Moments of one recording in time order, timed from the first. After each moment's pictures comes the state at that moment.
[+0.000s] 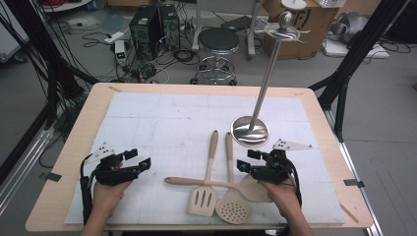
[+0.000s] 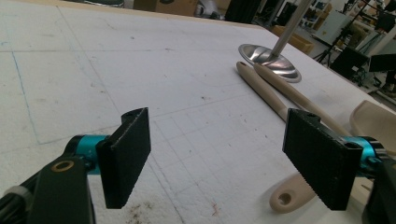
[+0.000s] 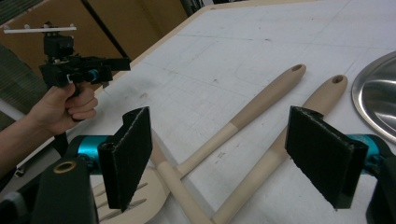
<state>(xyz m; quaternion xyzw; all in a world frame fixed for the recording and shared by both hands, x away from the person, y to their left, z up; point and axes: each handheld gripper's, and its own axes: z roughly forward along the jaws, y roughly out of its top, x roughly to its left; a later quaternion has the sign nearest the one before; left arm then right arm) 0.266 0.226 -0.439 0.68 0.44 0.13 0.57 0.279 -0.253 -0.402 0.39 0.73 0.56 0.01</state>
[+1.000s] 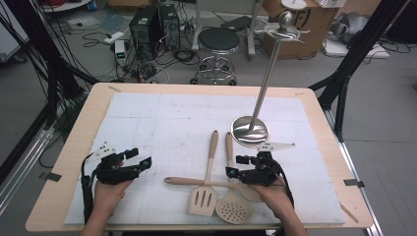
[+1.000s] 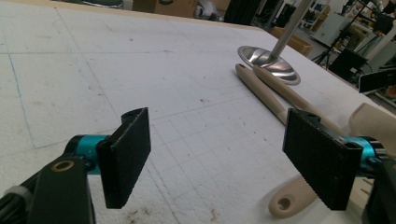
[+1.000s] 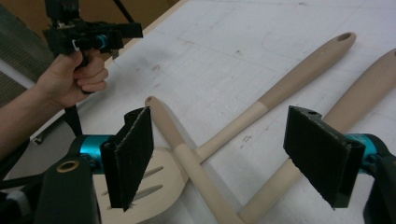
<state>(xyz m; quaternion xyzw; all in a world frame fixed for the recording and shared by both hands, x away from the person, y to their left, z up) 0.268 0.224 -0.438 0.67 0.44 0.13 0.58 0.281 -0.225 -0.410 0.37 0.76 0.52 -0.03</state>
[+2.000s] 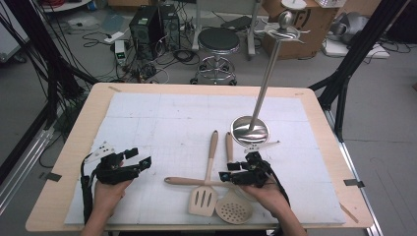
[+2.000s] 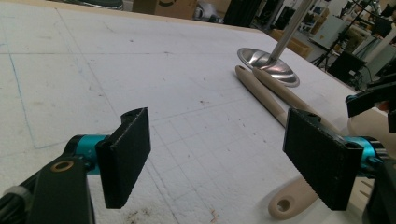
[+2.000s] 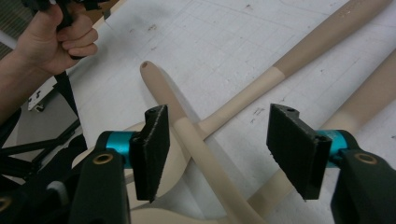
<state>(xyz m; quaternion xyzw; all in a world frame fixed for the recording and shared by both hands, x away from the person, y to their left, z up) 0.268 0.225 -0.438 0.67 0.45 0.13 0.58 0.287 -0.205 -0.420 0.37 0.81 0.46 -0.06</state>
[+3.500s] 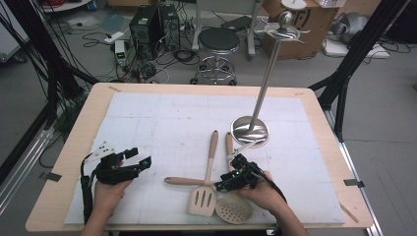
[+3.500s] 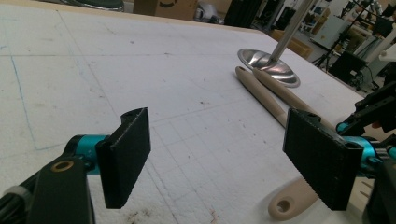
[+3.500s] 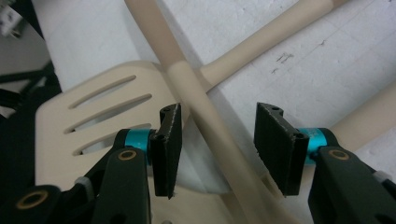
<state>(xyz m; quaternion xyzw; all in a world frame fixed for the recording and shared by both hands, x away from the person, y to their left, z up) 0.268 0.224 -0.437 0.67 0.45 0.13 0.58 0.294 -0.176 -0.432 0.34 0.88 0.33 -0.10</state>
